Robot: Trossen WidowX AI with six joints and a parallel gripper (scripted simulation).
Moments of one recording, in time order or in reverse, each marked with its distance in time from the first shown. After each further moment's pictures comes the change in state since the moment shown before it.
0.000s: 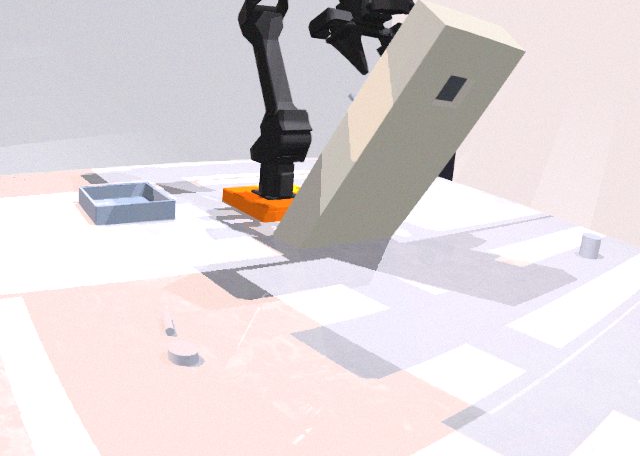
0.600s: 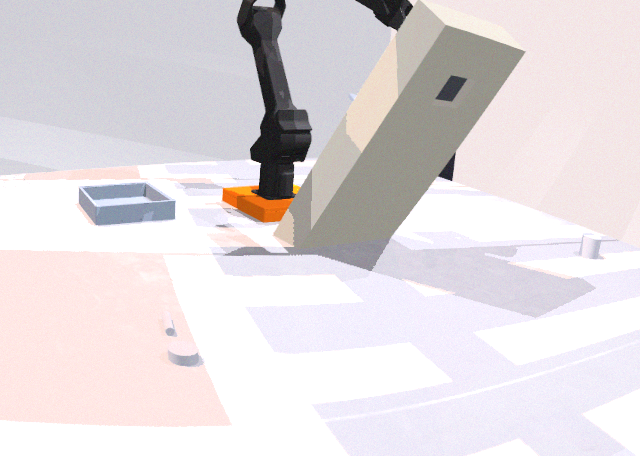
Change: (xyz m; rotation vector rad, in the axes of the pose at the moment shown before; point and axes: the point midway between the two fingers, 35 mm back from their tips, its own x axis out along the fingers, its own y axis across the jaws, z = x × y) arm -0.059 -0.002 0.055 -0.392 -0.285 -0.052
